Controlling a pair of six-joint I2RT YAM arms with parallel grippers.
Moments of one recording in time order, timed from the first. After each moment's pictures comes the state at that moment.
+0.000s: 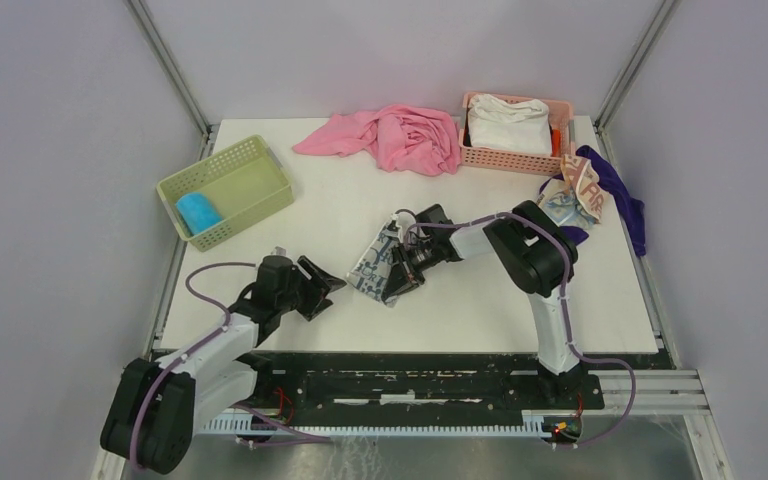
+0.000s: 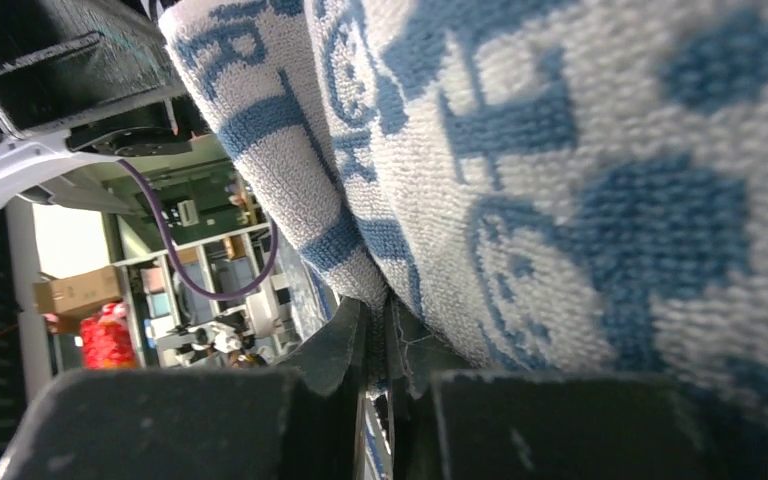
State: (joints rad) left arm -0.32 0.97 0.24 -0.02 0.20 -1.14; right arm 0.60 2.13 1.09 0.01 -1.08 0.48
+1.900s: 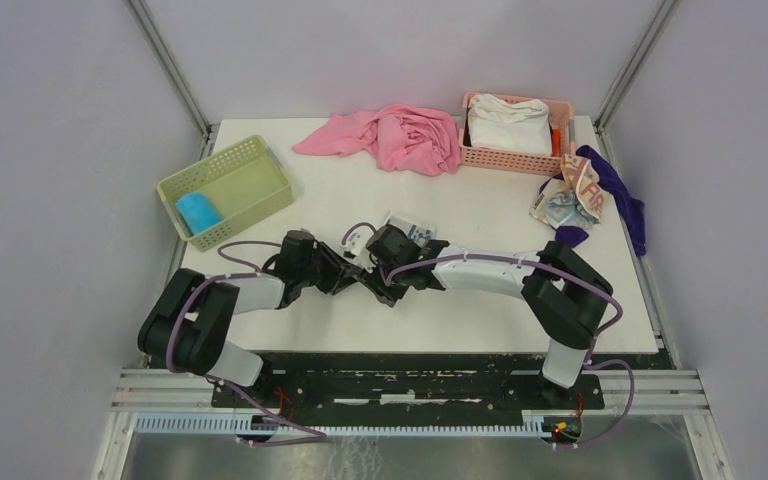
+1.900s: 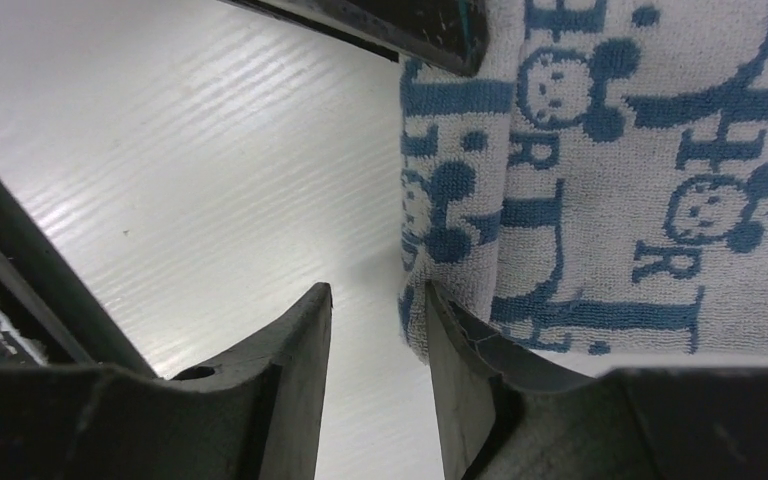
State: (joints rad) left arm -0.35 1.48 0.42 0.28 0.29 -1.19; right arm 0.98 1.78 1.14 -0.33 -0.08 -0.02
